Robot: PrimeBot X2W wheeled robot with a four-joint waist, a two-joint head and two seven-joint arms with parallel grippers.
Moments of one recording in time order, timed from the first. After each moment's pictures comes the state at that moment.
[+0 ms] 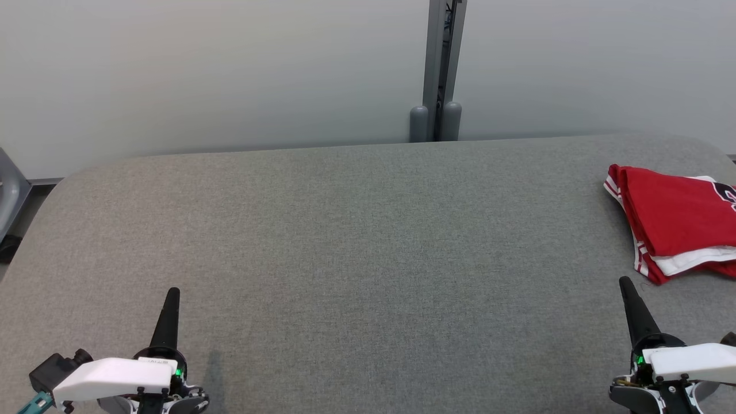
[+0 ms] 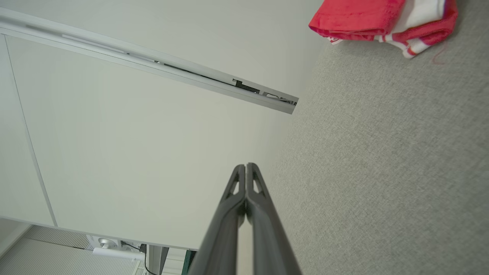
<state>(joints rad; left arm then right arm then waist) -0.05 0.05 0.05 0.26 -1.35 -0.07 0.04 -0.08 -0.04 -0.07 0.27 1.33 0.13 0.04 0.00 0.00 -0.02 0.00</state>
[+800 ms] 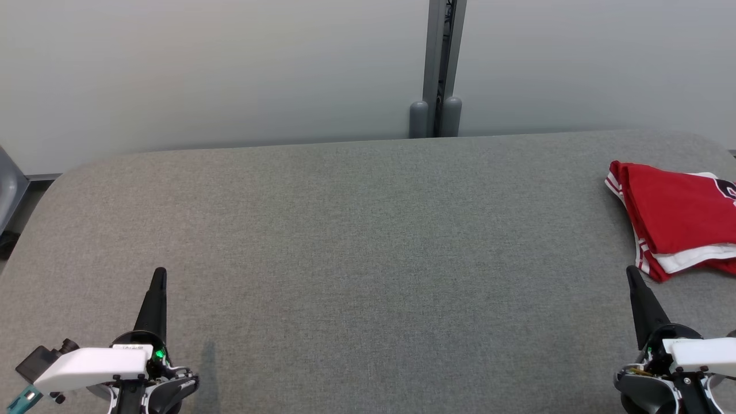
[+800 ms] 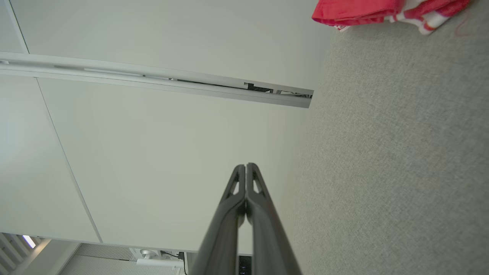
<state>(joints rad) -0.08 0.05 0.09 0.25 -1.51 -0.11 0.09 -0.09 -0.04 -0.10 0.26 1.50 0.13 0.08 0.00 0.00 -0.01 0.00</state>
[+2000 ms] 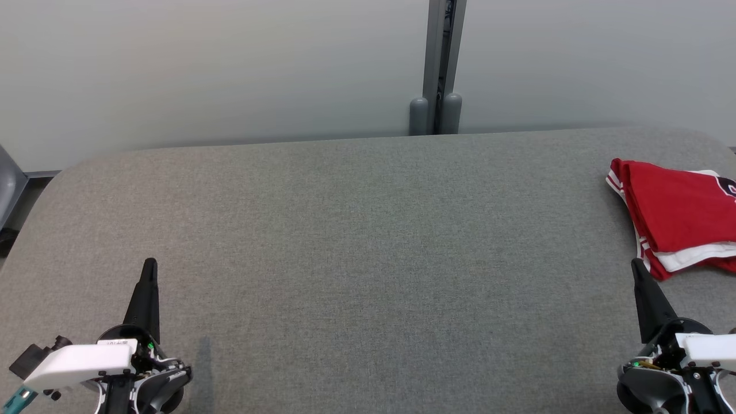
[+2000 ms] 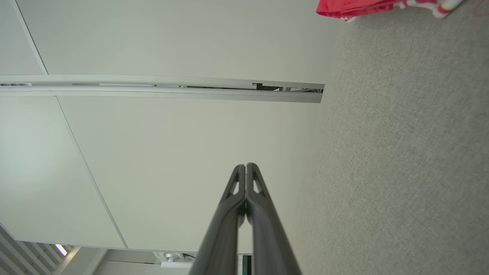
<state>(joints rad) -0.10 0.05 0.12 0.25 -1.61 -0.13 0.11 -0.10 -0.05 -0.11 0.25 1.61 0.13 0.11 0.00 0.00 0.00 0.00</state>
